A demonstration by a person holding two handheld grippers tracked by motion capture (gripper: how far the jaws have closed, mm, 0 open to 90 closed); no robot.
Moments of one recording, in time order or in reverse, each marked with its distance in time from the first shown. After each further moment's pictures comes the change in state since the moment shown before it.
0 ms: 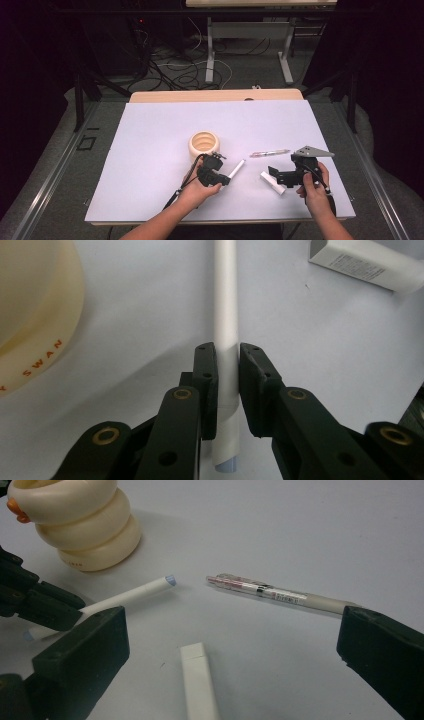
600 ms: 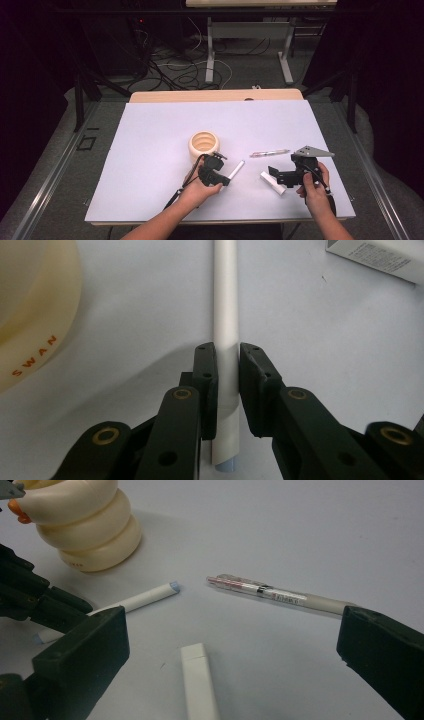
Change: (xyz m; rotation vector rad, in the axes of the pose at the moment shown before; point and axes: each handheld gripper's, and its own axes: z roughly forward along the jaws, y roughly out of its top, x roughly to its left) left arm 0.002 0.002 0.011 0.041 0.015 -0.029; right arm 0.000 0.000 0.000 -0.005 0.000 0.002
